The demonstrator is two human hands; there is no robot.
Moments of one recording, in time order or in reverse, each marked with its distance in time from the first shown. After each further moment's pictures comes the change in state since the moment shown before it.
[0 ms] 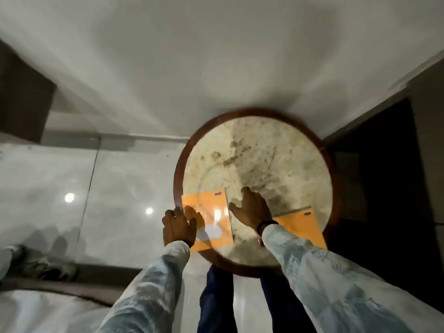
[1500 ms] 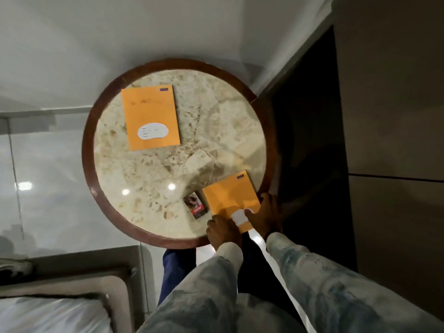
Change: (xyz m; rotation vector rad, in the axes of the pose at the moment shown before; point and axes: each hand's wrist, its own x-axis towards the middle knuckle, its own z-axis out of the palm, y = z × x) left_hand -0.133 0.212 0.207 -0.112 -0.359 -0.200; right_hand -0.067 0.255 -0.031 0.209 0.096 0.523
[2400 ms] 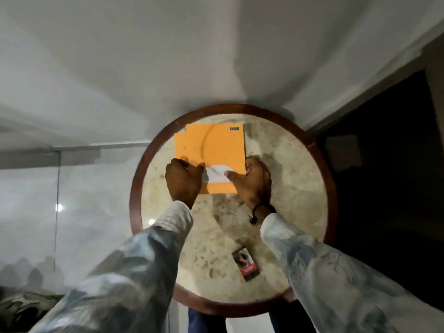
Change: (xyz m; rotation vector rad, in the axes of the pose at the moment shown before) left_hand 0.188 0.068 -0.278 -0.370 0.496 0.302; right_hand 0.076 -0.271 0.028 0.374 0.195 -0.341
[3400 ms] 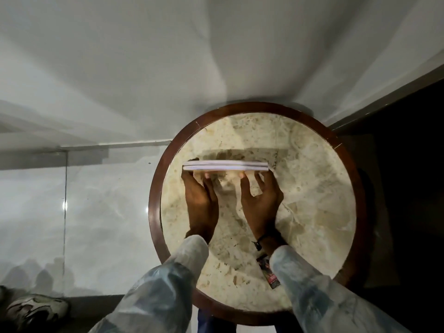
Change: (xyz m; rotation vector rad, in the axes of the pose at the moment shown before) left_hand -0.016 -0.046 -0.015 -0.336 0.068 0.440; right_hand -0.041 -0.013 0.058 0.221 0.403 -0.398
